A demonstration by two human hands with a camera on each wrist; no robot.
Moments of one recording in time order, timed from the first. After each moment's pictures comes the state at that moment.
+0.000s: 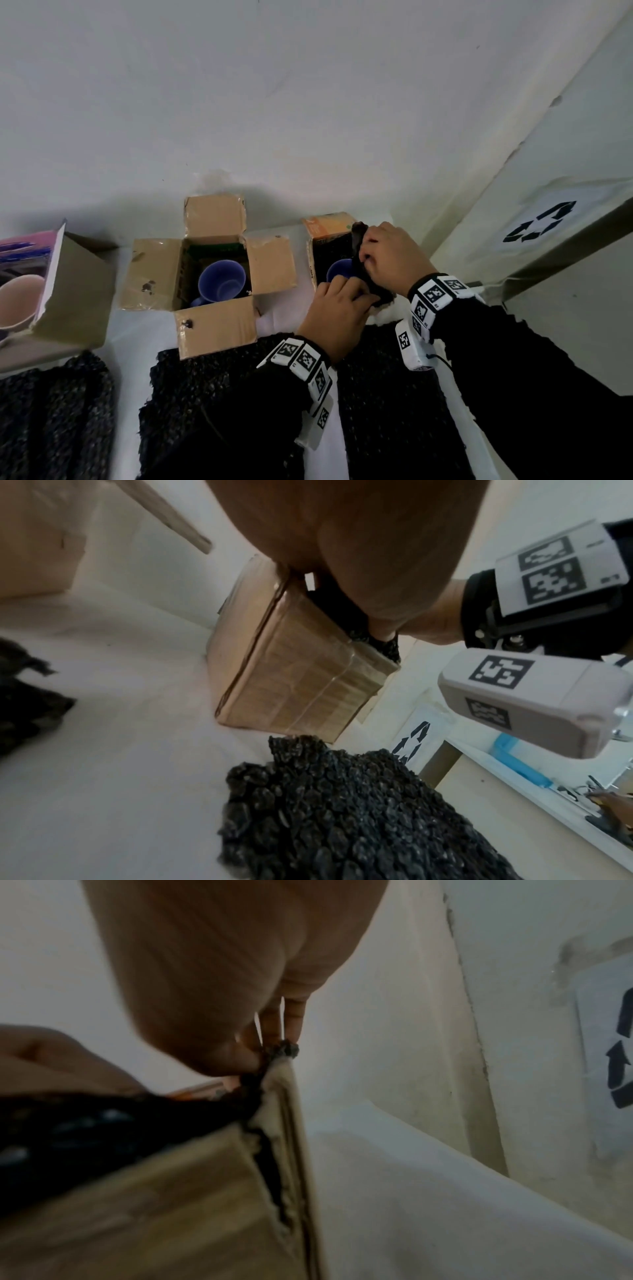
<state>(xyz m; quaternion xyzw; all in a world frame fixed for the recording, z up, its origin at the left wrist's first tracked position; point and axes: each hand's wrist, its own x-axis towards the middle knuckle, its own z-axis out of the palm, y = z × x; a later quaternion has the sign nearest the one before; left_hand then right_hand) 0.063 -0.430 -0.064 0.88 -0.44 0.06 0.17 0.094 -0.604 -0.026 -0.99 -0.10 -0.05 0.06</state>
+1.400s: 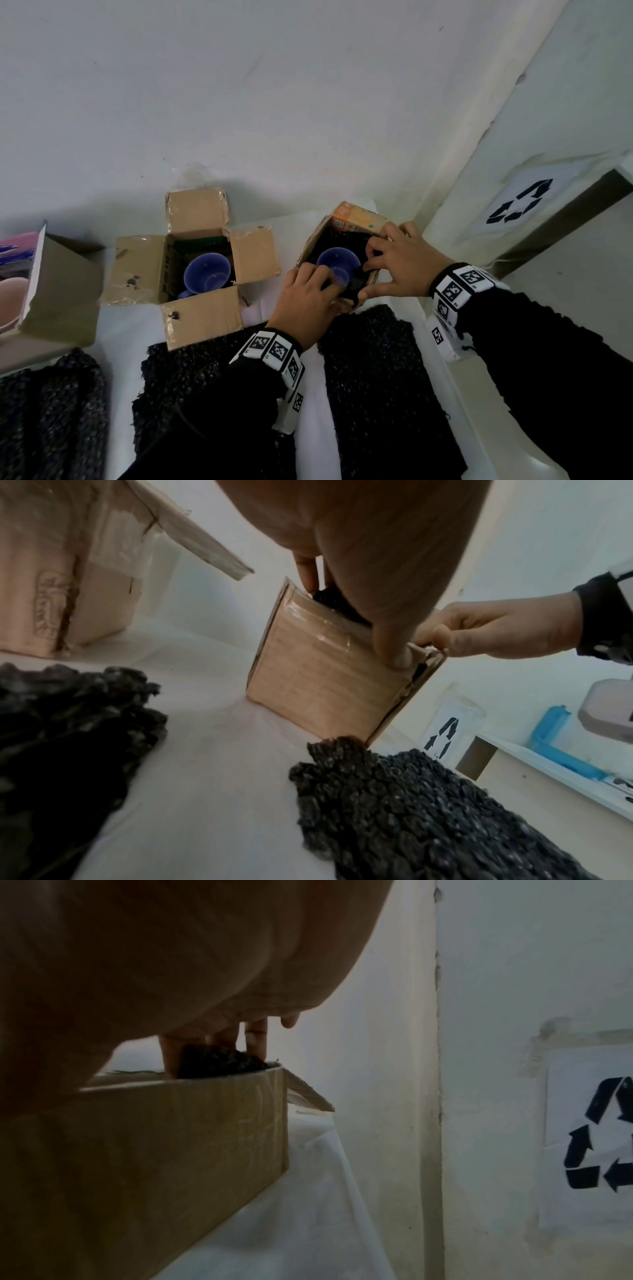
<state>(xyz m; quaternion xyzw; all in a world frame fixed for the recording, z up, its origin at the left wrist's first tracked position) 0.062 -0.409 -0.066 0.88 -0.44 0.11 0.12 0.046 -0.647 -0.022 -0.98 -0.19 0.03 -0.06</state>
